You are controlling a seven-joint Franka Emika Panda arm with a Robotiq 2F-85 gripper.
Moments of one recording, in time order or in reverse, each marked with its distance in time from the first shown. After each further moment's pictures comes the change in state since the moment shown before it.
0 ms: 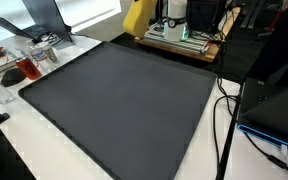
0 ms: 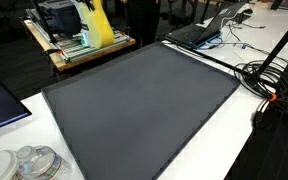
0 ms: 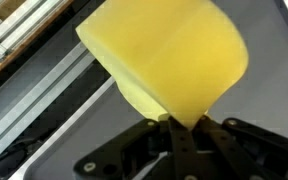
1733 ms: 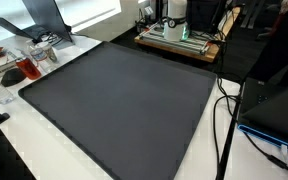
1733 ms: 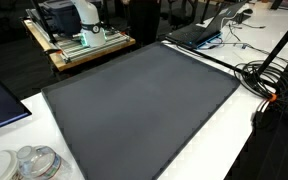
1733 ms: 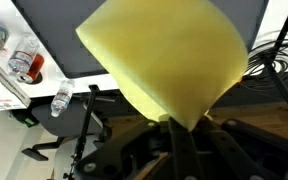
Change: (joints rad) arm 0.226 0.116 0.374 0.435 -0.173 0.284 0.008
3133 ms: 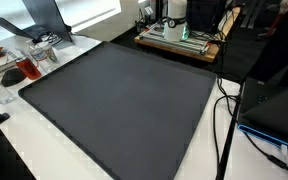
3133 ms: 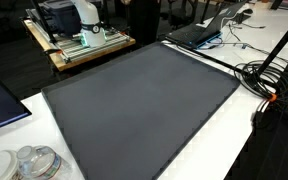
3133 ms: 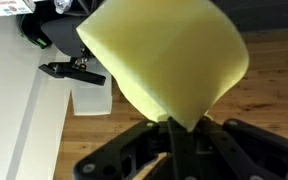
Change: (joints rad) arm -0.005 0.280 0.032 0.528 -0.239 0.043 0.144
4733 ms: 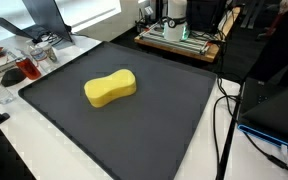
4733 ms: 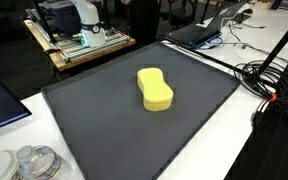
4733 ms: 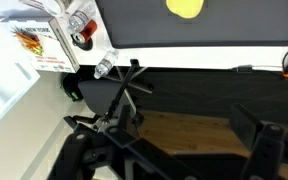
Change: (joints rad) arm 0.064 0.102 0.020 0.084 -0.121 -0.416 -0.041
